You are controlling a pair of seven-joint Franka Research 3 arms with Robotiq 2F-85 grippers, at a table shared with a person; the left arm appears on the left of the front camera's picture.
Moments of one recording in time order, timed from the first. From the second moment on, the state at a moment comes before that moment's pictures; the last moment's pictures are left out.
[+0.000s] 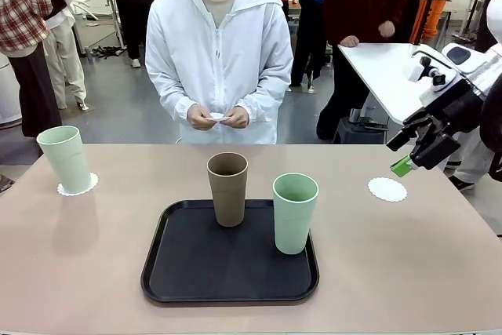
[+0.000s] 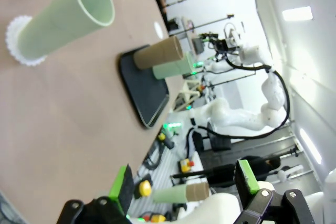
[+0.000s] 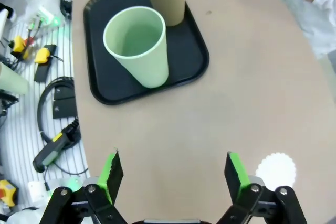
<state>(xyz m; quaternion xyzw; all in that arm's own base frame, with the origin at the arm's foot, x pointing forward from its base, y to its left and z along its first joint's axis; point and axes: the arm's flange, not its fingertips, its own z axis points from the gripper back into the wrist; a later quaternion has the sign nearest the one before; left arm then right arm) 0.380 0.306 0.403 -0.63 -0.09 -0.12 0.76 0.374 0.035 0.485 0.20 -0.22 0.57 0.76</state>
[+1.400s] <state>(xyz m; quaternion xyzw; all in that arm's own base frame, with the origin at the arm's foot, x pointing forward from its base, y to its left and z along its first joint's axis) 0.380 0.306 0.403 -0.63 -0.09 -0.12 0.76 0.380 0.051 0.350 0.32 -0.36 0.60 0.64</state>
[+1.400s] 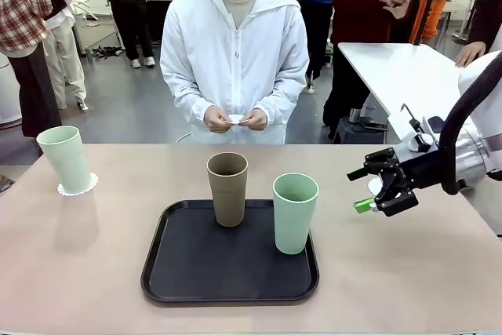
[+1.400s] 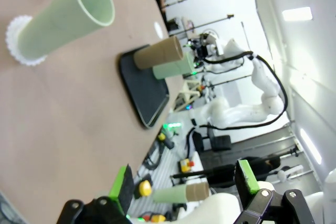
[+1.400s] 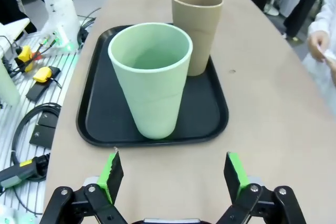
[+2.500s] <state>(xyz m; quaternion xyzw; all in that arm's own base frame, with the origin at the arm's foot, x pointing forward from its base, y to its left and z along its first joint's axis) 0.380 0.306 0.403 -0.63 -0.09 -0.12 0.76 0.379 0.060 0.331 0.36 -0.38 0.60 0.61</state>
